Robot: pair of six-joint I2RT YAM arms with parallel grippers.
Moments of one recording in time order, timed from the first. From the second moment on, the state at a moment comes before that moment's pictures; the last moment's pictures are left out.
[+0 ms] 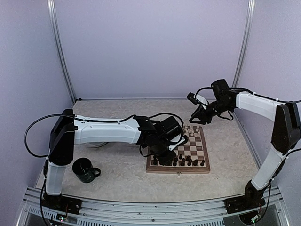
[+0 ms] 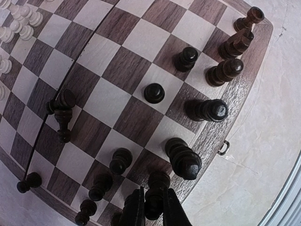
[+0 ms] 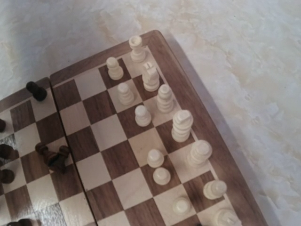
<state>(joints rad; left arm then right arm) -1.14 2.14 1.76 -0.73 -0.04 -0.04 0.31 1.69 1.33 -0.58 -0.58 -0.58</state>
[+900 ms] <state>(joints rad) -1.15 2.18 1.81 -0.76 -0.05 -0.04 0.31 1.70 1.33 -0.59 -0.58 -0.59</state>
